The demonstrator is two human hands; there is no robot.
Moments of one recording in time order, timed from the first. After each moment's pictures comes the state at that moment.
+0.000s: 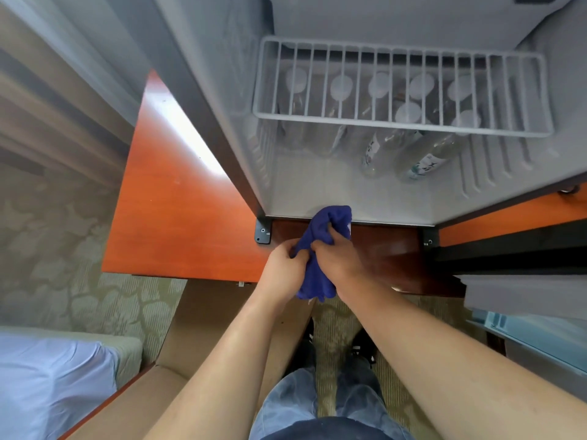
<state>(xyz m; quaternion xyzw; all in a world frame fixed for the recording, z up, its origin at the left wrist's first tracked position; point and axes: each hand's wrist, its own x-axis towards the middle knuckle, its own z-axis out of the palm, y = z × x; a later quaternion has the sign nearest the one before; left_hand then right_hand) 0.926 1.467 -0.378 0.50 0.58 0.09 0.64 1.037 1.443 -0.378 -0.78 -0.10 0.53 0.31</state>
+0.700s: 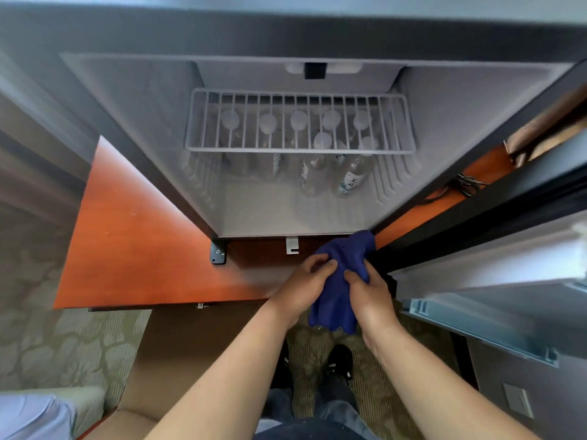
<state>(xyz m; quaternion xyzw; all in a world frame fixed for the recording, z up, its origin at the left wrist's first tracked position) 1.027 1.405 -0.351 0.47 0.48 0.03 0.74 1.110 1.317 -0.329 -0.79 -0.03 0.40 0.46</state>
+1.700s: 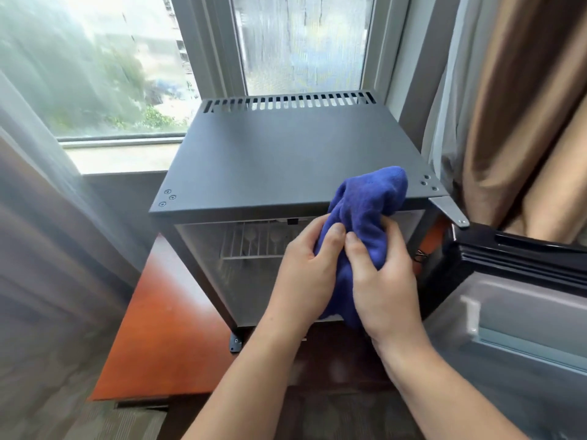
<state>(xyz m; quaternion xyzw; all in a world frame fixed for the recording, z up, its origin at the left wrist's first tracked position) 1.041 1.424 -0.079 0.65 0.30 0.35 0.61 1.113 1.352 -0.080 -0.66 -0.29 0.18 0.67</state>
